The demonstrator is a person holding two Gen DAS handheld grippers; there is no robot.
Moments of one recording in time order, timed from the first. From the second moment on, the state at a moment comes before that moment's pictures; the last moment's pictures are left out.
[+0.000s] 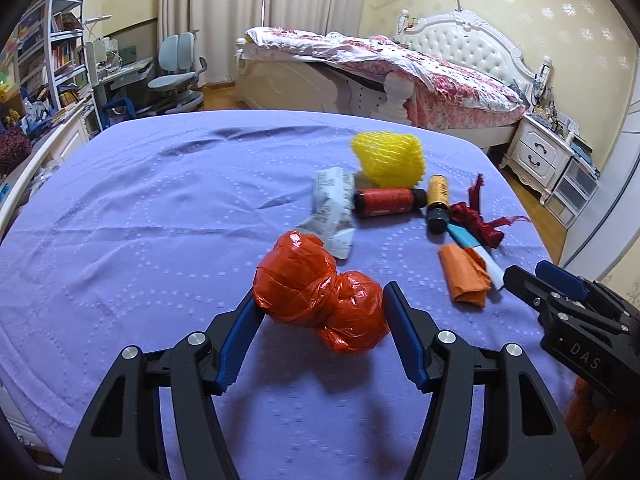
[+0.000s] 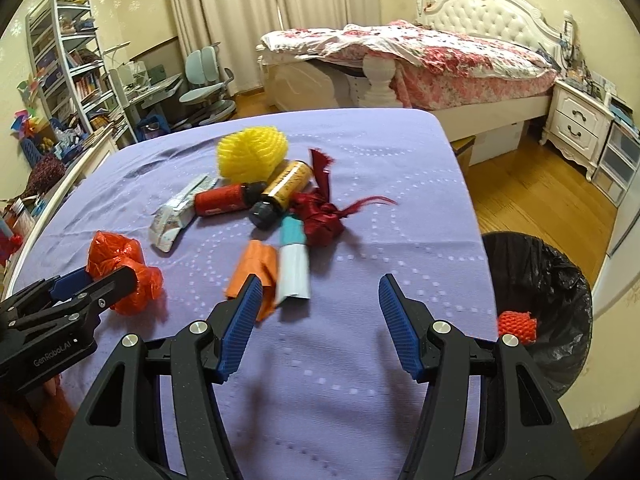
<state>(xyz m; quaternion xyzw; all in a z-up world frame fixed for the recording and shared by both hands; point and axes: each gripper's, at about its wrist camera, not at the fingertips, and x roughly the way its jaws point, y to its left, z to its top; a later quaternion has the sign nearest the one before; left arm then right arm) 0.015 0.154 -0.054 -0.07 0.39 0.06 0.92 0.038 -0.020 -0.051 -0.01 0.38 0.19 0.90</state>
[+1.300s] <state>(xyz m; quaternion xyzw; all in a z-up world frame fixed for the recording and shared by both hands) 0.011 0.205 -0.069 -0.10 0.39 0.09 0.91 0.056 0.059 -0.066 -0.03 0.42 0.22 0.88</state>
